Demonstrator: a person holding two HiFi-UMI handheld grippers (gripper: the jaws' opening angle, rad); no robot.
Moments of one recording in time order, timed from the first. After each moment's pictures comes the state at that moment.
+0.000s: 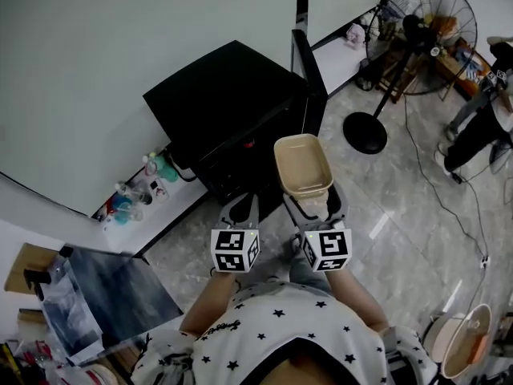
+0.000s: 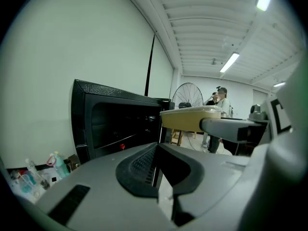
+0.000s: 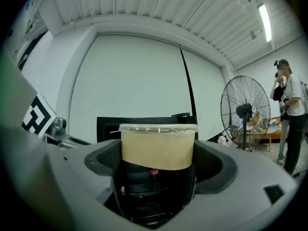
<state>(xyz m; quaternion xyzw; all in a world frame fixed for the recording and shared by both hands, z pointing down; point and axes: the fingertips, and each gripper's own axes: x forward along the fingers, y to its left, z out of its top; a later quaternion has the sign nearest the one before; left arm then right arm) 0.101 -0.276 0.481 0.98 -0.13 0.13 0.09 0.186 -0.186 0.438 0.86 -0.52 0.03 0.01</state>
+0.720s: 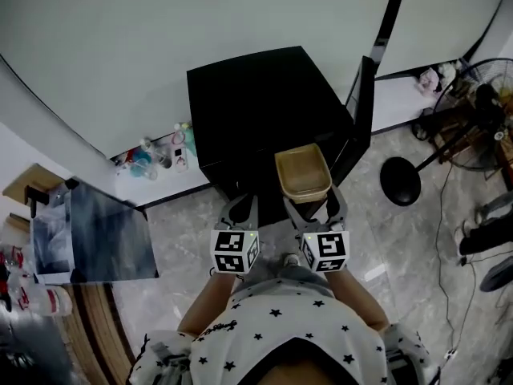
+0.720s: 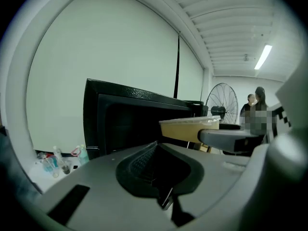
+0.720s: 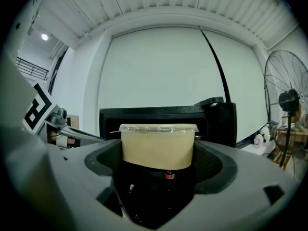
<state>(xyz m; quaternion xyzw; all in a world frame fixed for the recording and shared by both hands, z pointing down) 0.132 -0.326 0.478 0.93 -0.32 0.11 0.12 0.245 -0.277 0.454 0.73 -0.68 0.04 0.04</state>
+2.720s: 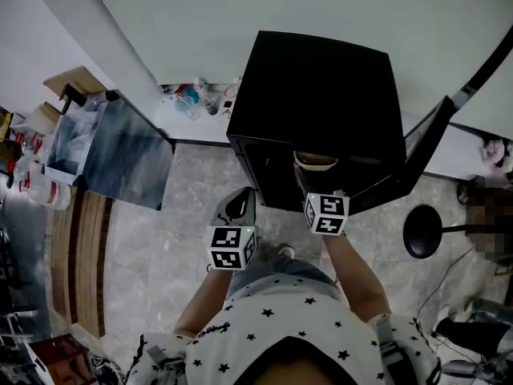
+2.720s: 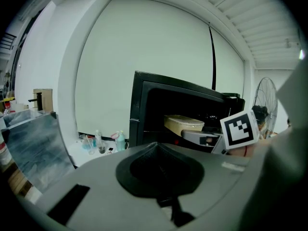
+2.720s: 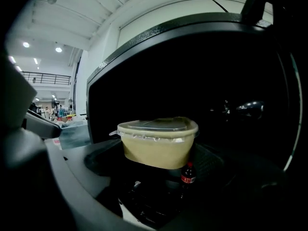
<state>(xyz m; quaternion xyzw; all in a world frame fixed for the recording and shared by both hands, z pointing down) 0.078 -0.323 0.517 0.82 -0.54 0.12 0.17 0.244 -0.407 0.541 0.60 -0.79 0.09 0.09</state>
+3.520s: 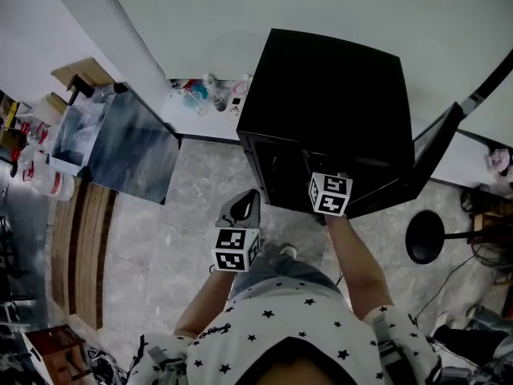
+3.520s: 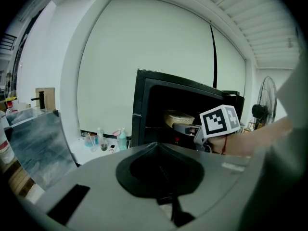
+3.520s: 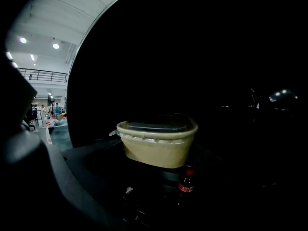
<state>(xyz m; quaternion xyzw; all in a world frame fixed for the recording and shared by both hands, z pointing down) 0.073 -0.313 0.526 0.81 -0.54 0.13 0.18 0.246 -0.456 0.554 0.62 -0.77 0.09 0.10</state>
